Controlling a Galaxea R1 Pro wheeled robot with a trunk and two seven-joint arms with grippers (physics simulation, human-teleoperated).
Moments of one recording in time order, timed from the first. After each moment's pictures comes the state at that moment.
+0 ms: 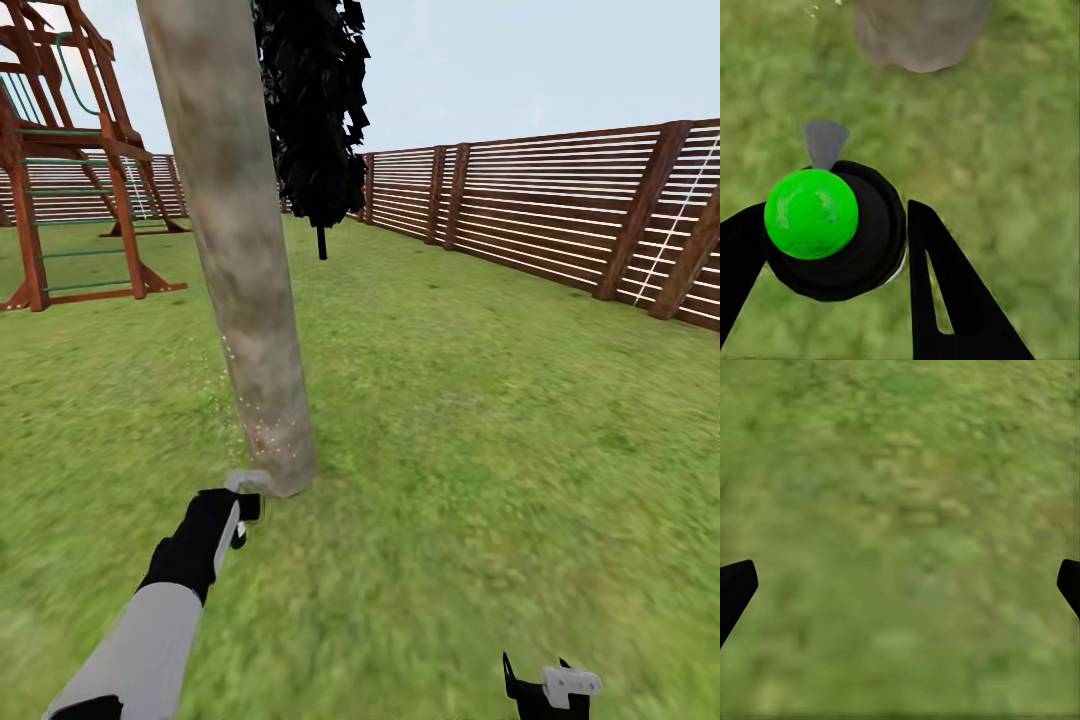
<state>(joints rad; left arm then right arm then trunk) -0.73 -0.10 0.23 -0.81 -0.23 0.67 0.06 -0.36 -0.08 -0.23 -0.13 0.17 -0.73 -0.06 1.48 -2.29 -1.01</state>
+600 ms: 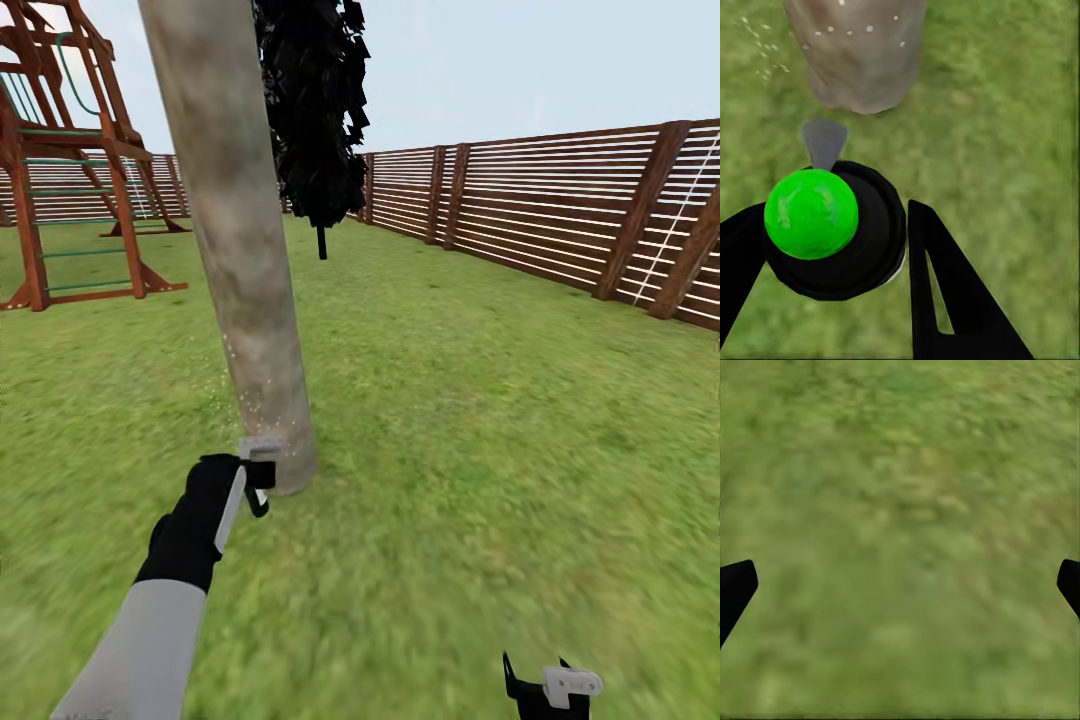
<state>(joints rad) -0.72 -0.12 0.09 -1.12 -0.08 0.92 0.05 -0.36 -0.08 -0.23 -0.13 0.17 -0.73 -0.06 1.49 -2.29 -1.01</state>
